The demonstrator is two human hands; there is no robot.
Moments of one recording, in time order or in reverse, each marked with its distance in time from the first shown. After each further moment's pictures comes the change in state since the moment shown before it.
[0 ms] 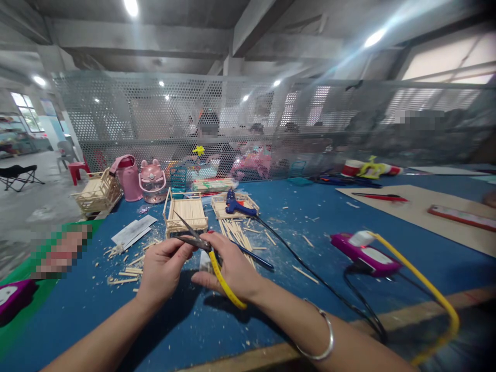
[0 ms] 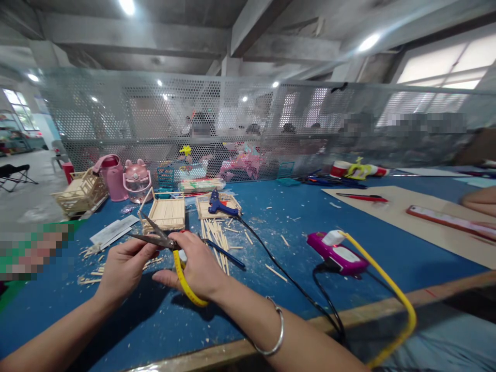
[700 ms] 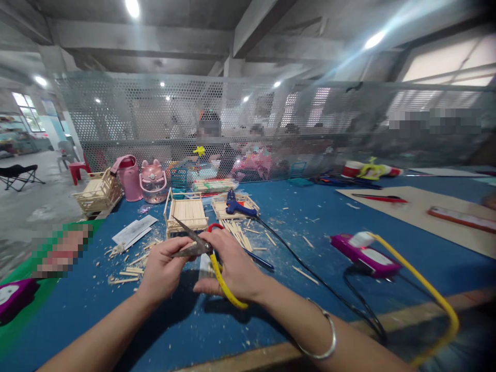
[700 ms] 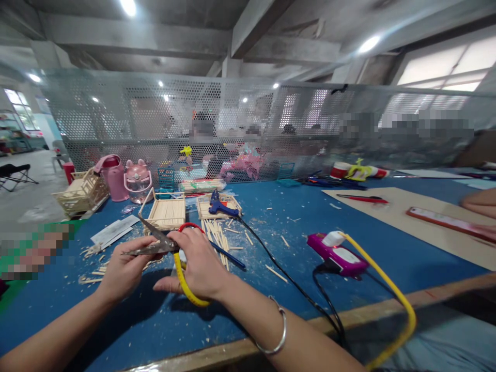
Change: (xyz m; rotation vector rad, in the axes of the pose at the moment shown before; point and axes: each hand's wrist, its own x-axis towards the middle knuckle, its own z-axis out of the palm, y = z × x) left_hand 0.002 0.006 -0.004 0.055 -0.176 0.086; right_hand 0.002 0.000 -0.008 -0.135 -0.044 -0.081
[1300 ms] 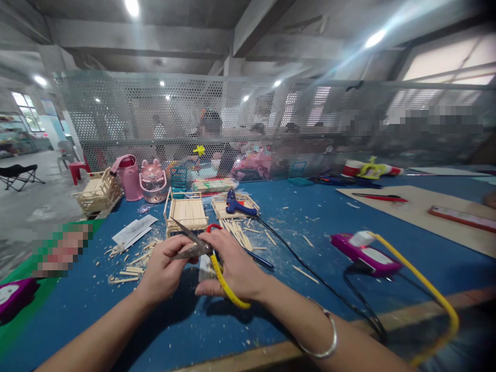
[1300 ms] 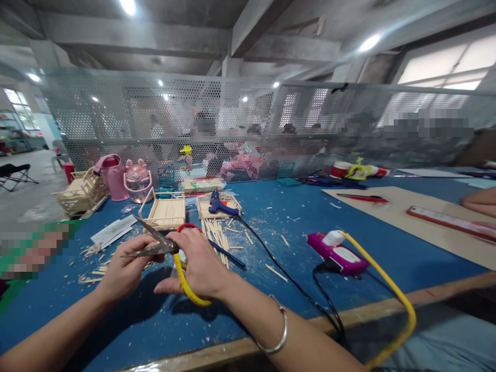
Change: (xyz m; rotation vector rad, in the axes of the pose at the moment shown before) left_hand 0.002 0.009 -0.003 0.090 -0.040 0.105; right_hand 0.000 -0.001 -0.003 0.023 -0.030 -0.013
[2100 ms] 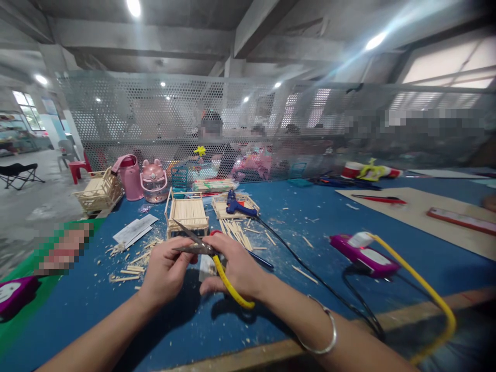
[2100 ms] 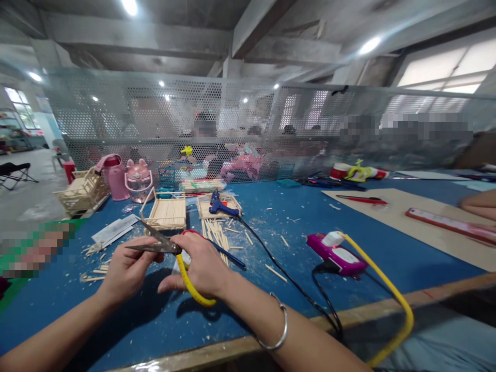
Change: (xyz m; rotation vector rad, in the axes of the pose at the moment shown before) left_hand -0.005 -0.004 0.003 0.112 0.073 0.078; right_hand 0.000 0.001 0.000 0.067 0.001 0.032
